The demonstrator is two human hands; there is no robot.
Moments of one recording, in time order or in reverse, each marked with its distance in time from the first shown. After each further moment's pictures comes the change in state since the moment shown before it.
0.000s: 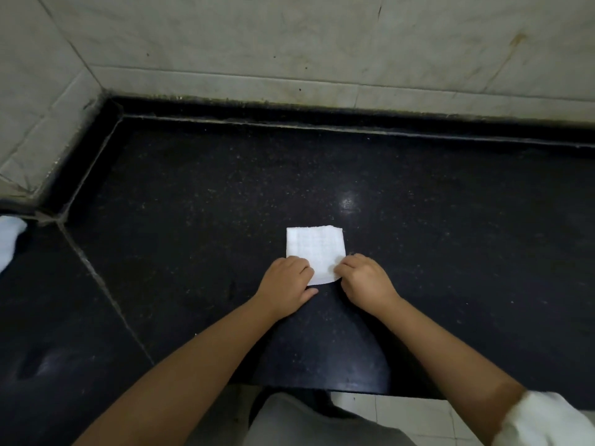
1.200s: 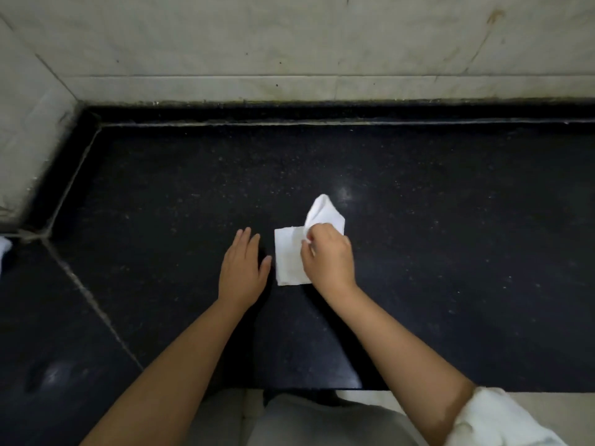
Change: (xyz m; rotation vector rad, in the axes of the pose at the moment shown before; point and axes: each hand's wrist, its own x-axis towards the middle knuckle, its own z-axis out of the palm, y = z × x) left_hand -0.005 -0.022 -0.014 -0.278 0.090 -0.598; right_hand 0.037 -0.050 -0.031 0.339 0.390 0.467
